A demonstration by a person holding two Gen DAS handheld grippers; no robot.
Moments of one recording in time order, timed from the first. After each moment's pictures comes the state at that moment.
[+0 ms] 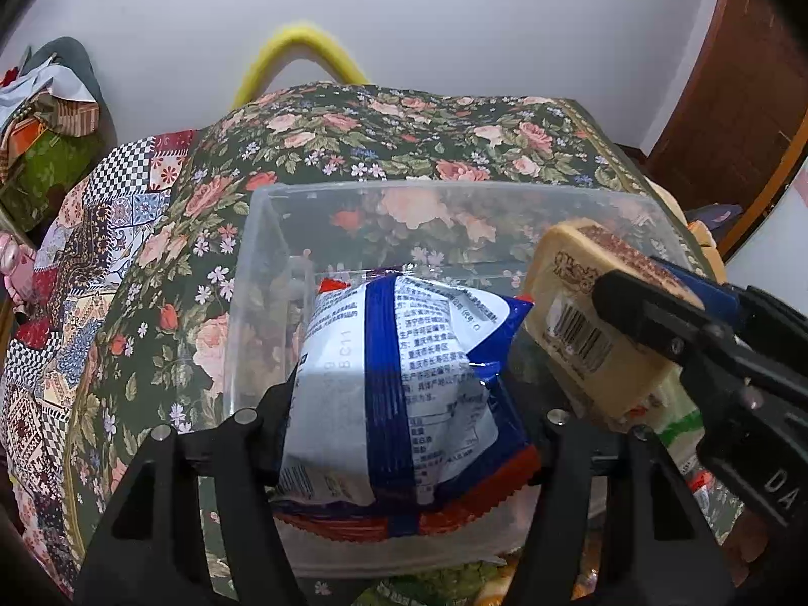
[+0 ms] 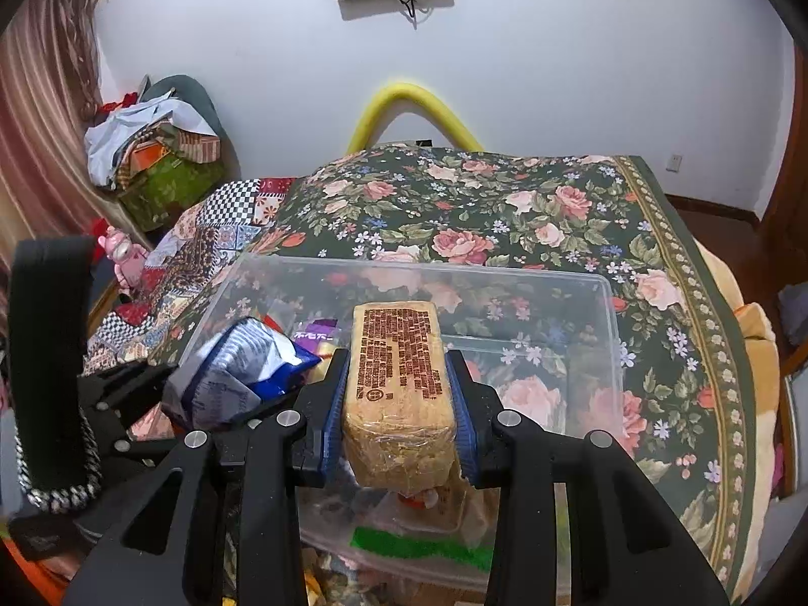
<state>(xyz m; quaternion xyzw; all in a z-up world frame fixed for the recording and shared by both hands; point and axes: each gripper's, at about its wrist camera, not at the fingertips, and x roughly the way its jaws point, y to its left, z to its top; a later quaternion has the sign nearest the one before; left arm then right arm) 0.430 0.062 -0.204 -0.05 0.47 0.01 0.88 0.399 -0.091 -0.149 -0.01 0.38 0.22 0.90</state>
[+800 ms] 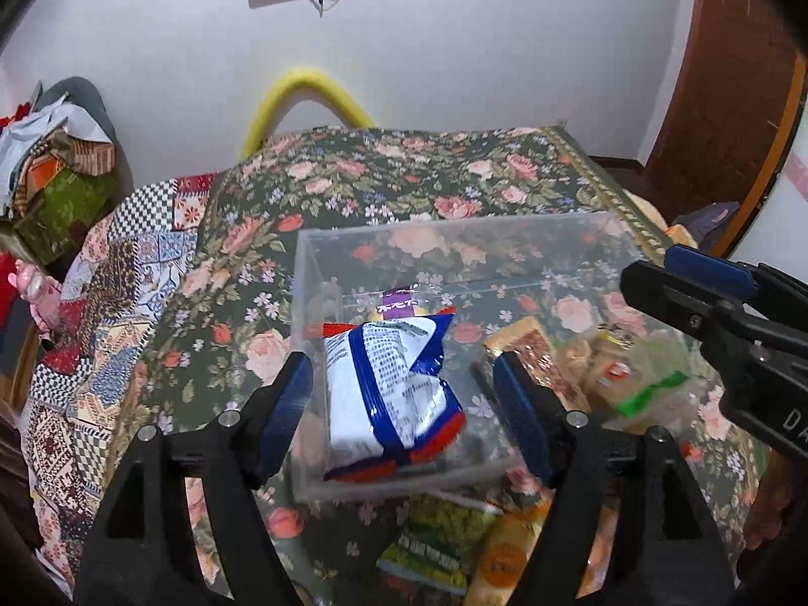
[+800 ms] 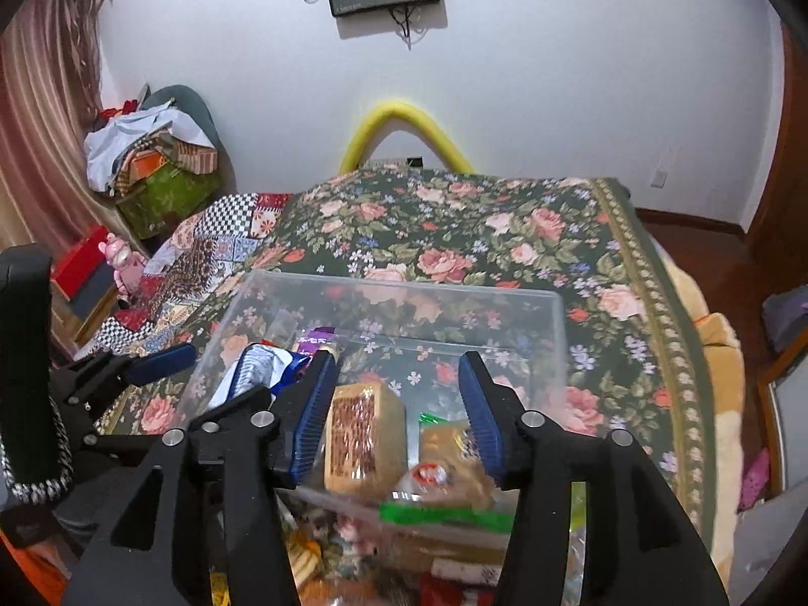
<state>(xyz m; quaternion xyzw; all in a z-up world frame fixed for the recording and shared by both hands) 0.384 0.060 -0.154 -0.02 0.43 0.01 0.90 0.364 -0.112 -0.113 -0.02 0.35 0.21 0.91</state>
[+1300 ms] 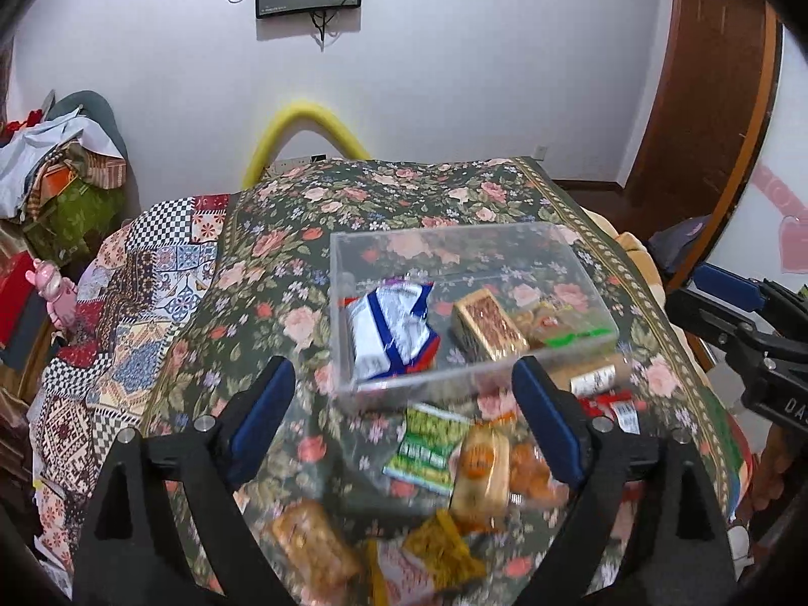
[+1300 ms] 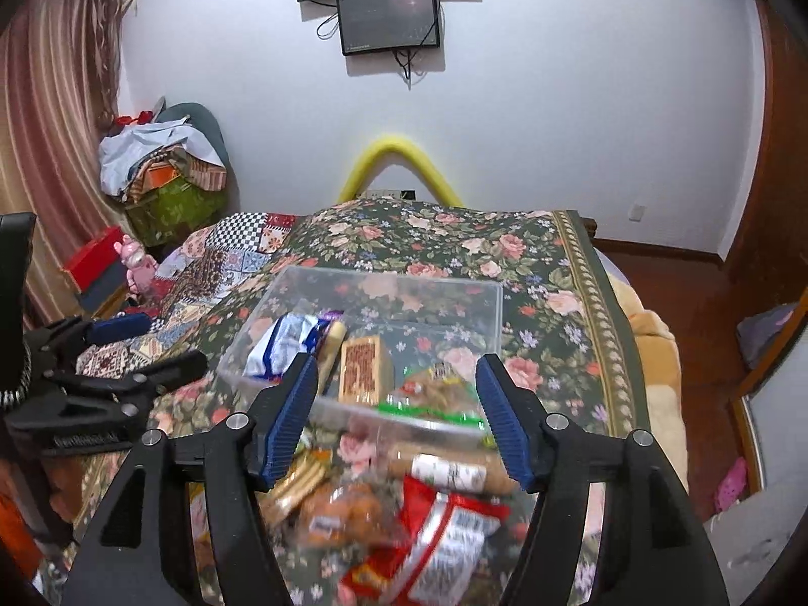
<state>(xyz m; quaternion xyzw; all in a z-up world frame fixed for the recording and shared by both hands) 0.288 0.066 -0.104 -0.02 0.39 0.00 0.92 0.280 -0.147 -0.090 -0.03 0.31 0.20 0.93</state>
